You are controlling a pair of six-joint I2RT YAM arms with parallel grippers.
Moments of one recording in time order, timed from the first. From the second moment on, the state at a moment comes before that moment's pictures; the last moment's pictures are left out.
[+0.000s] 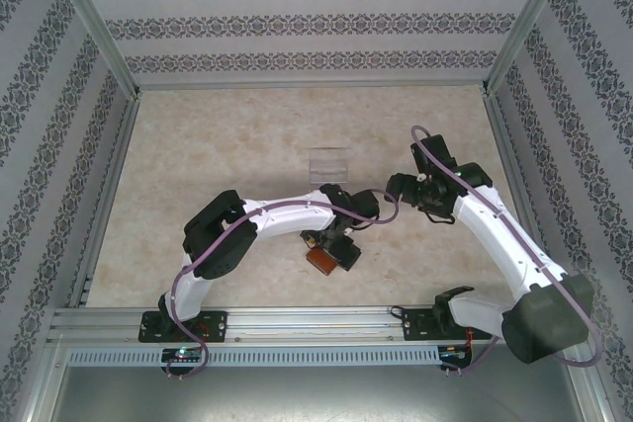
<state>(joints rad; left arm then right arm) -1.02 2.08 1.56 -1.05 0.01 -0.40 0.30 1.18 1.00 -0.99 0.01 0.58</state>
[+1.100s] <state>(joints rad) -1.02 2.03 1.56 -1.08 -0.02 -0.41 0.33 1.14 0.95 -0.99 -0.07 0.60</state>
